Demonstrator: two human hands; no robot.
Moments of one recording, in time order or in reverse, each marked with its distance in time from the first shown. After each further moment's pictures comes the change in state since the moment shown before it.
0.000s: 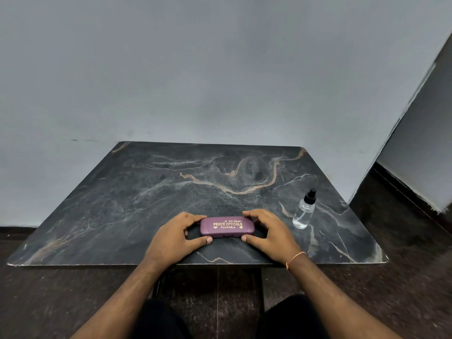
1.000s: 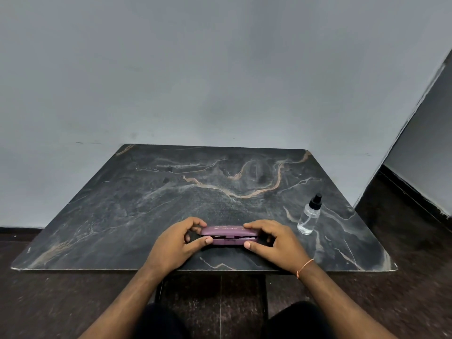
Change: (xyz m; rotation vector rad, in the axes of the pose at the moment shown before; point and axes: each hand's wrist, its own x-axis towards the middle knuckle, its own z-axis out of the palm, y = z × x) left_hand -0.005 -0.008 0.002 -0.161 0.038 -0.009; right_hand -0.005 0.001 -0.004 0.066 -0.024 -0.028
